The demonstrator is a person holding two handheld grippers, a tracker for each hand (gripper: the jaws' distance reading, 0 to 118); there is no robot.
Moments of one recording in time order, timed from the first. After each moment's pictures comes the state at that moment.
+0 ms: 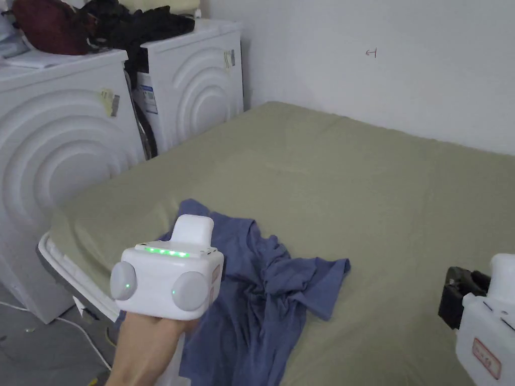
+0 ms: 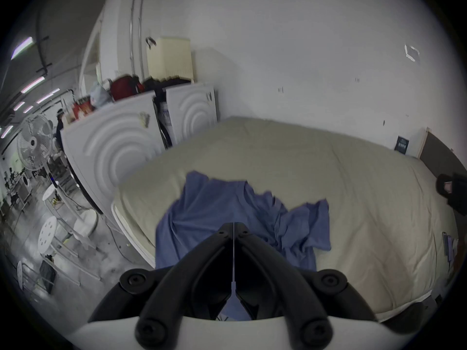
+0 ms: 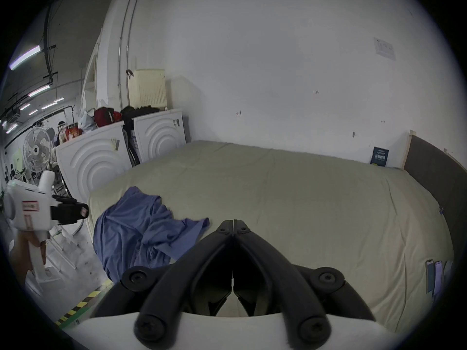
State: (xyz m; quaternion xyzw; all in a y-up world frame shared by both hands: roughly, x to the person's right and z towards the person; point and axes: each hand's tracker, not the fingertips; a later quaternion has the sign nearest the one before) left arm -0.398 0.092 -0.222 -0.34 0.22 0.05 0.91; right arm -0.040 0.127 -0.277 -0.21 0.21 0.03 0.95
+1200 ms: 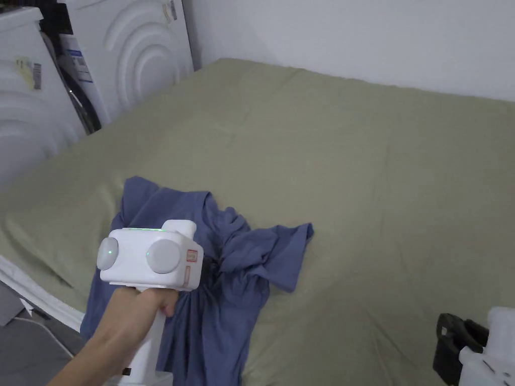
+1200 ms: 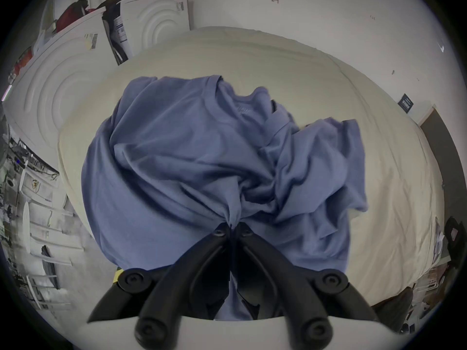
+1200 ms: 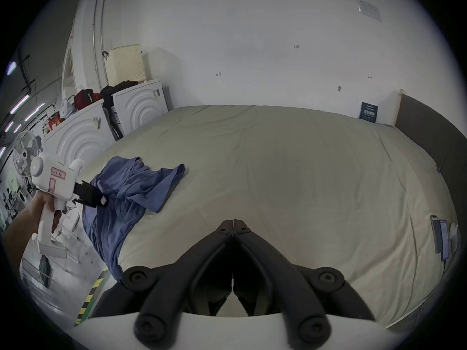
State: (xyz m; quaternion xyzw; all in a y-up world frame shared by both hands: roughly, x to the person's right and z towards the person) left arm -0.405 0.030 -0.308 -0.49 0.12 0.11 0.85; right arm 0.014 0.062 -0.257 -0.31 0.16 0.01 0.94
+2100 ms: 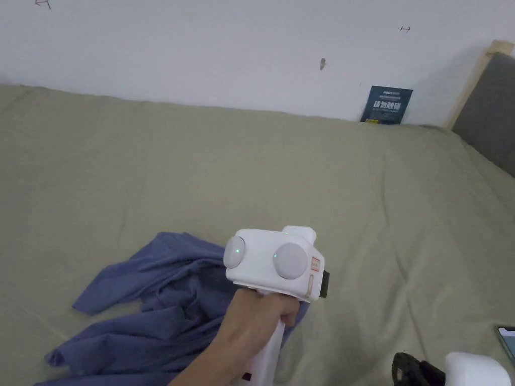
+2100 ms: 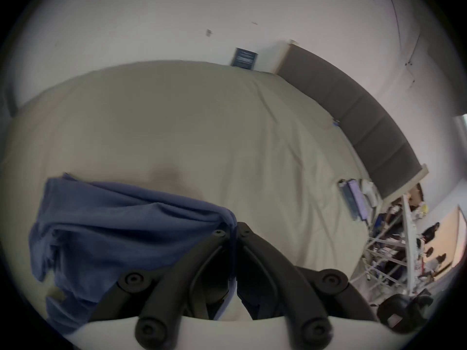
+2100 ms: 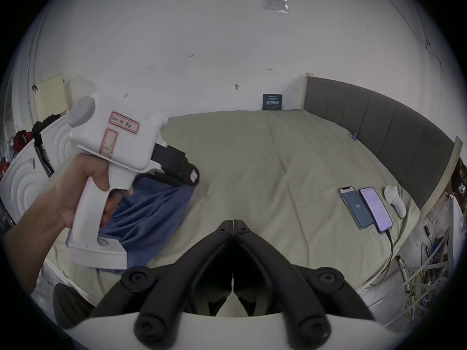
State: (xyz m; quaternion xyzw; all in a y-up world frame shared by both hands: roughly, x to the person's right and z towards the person) left arm 0.112 0.031 -0.476 -0.48 -0.29 0.05 0.83; right arm 0.226 0.080 -0.229 -0.31 -0.08 -0.03 0.95
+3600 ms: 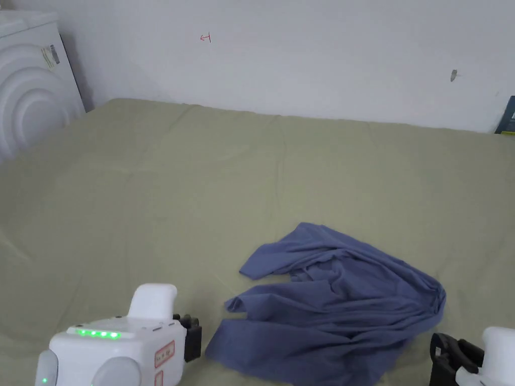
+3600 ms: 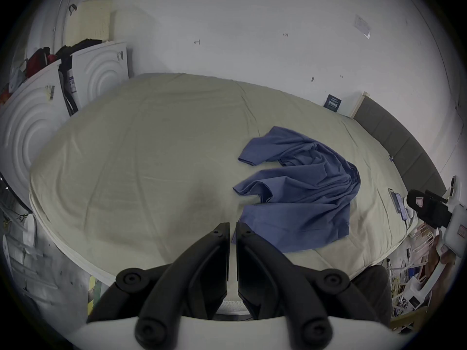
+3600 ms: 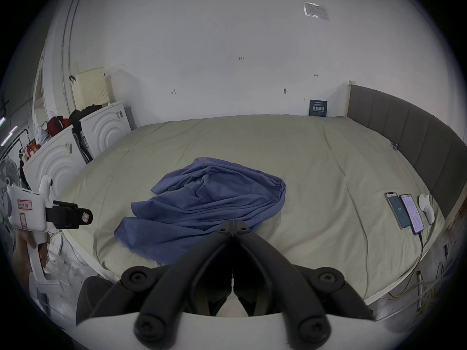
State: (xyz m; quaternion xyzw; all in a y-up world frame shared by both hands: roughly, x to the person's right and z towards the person) left arm -0.263 0.060 -0.250 -0.40 -0.03 0.08 0.91; right arm 0.114 0.088 -0.207 -0.29 0.05 -0.02 0.96
